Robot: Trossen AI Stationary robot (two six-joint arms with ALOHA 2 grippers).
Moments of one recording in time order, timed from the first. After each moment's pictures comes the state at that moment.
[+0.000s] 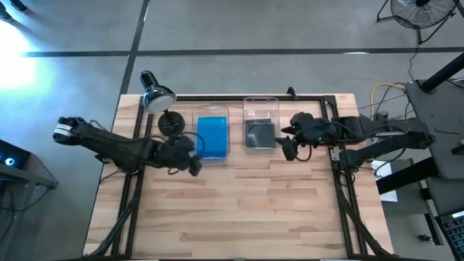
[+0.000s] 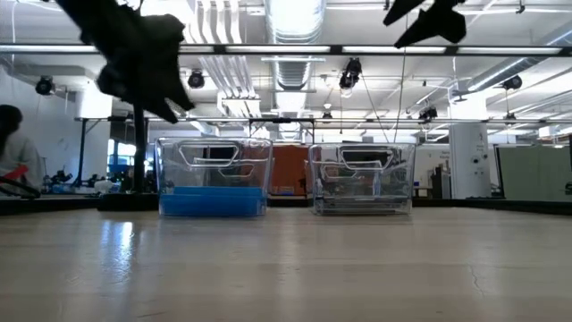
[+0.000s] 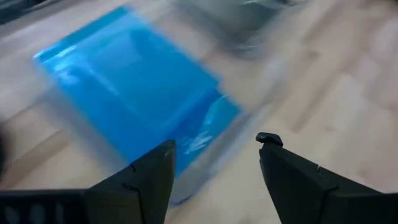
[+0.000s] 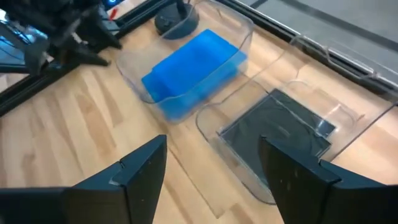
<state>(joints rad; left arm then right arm) -0.21 1.14 0.79 -0.53 -0.52 -0.83 0.05 1.08 1.13 -0.76 0.37 0.65</state>
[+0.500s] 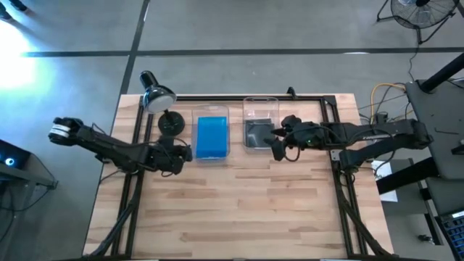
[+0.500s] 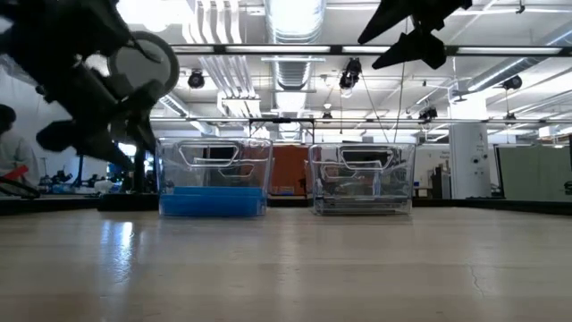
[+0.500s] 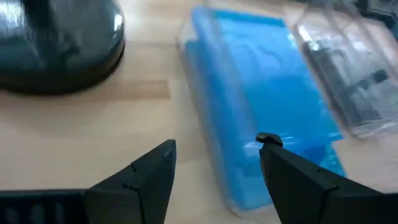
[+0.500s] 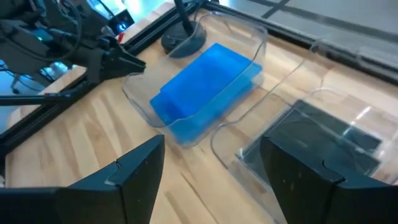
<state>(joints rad) -0.21 1.03 0.48 -0.52 -0.78 -1.50 0.03 1.11 0.95 -0.43 0.37 0.68</state>
